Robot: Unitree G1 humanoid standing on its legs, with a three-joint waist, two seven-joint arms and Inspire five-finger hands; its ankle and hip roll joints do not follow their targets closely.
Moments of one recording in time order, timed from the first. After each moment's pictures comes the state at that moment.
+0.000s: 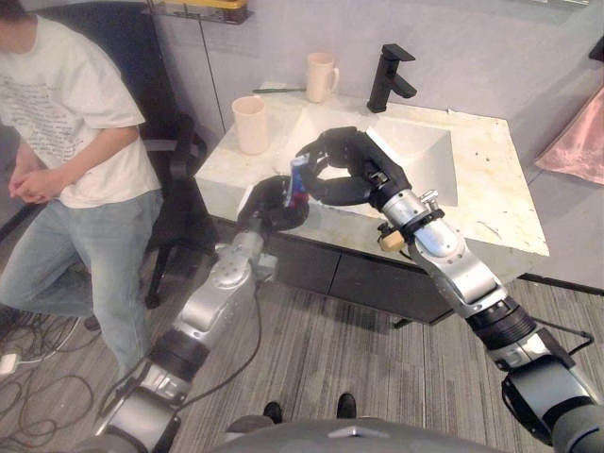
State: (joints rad) left arm -0.31 0.35 -0.39 0.04 -0.48 0.11 0.32; right arm -0.52 -0.56 0.44 0.00 0.36 -0.10 0.01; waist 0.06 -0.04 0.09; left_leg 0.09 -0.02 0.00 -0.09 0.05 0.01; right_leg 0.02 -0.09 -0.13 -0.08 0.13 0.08
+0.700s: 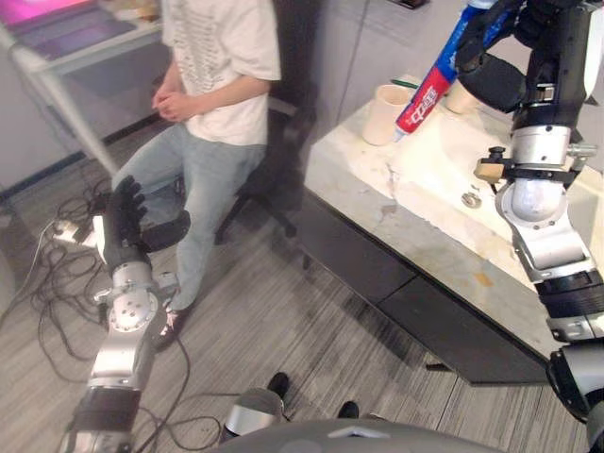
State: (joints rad) left arm 0.02 0.48 0.07 0.01 -0.39 -0.06 0.46; right arm -0.59 -0.80 0.17 0.11 0.12 -0.37 -0.51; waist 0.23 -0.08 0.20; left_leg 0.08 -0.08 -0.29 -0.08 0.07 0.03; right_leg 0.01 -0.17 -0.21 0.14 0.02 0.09
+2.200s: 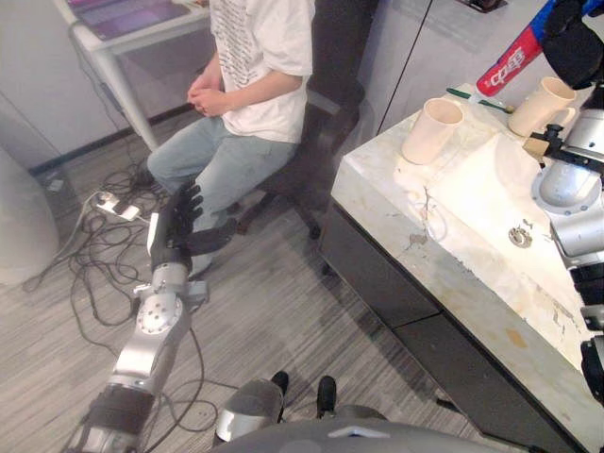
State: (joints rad) left arm 0.00 0.48 -0.13 0.04 -0.47 -0.11 0.34; right arm -0.64 -0.88 0.15 0.24 -0.05 -0.30 -0.90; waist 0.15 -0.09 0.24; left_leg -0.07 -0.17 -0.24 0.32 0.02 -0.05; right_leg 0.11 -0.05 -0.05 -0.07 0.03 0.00
